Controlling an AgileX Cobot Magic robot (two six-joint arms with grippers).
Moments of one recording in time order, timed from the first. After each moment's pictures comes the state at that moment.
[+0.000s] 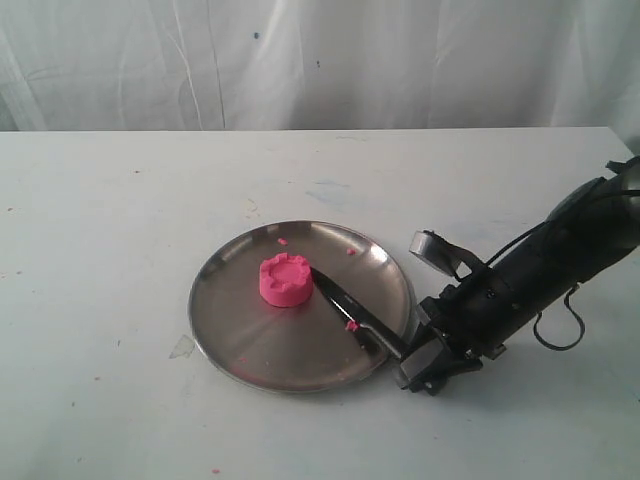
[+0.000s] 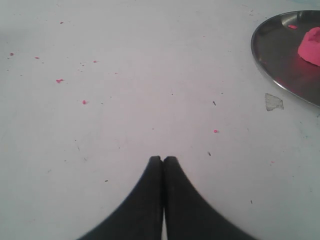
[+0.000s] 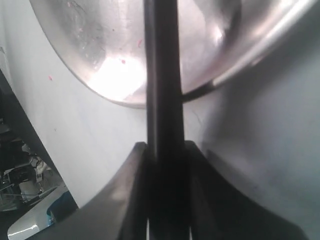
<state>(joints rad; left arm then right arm) 0.10 0.00 0.02 -0.24 0.48 0.24 0.10 2.09 -1.06 0.93 1.15 -1.00</state>
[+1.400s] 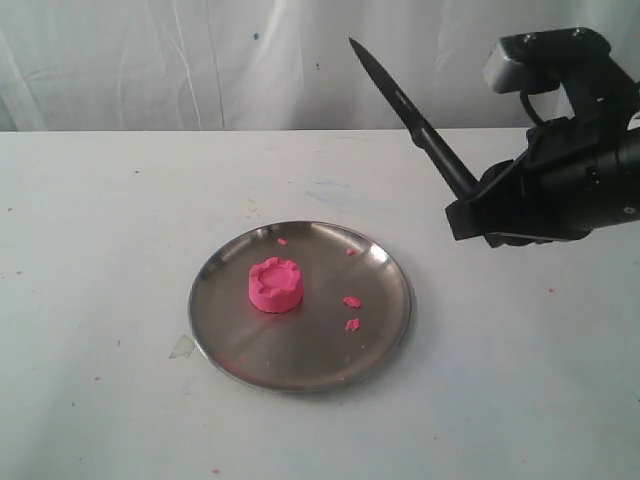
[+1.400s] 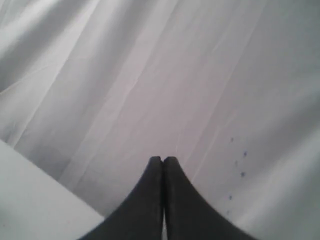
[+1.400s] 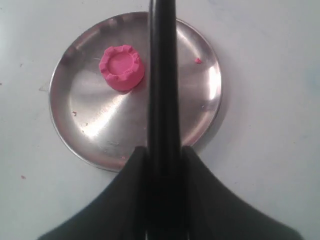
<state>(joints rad) 0.10 0.00 0.02 -0.69 -0.43 0.06 0.30 1.19 -0.90 0.50 0.66 -0.49</state>
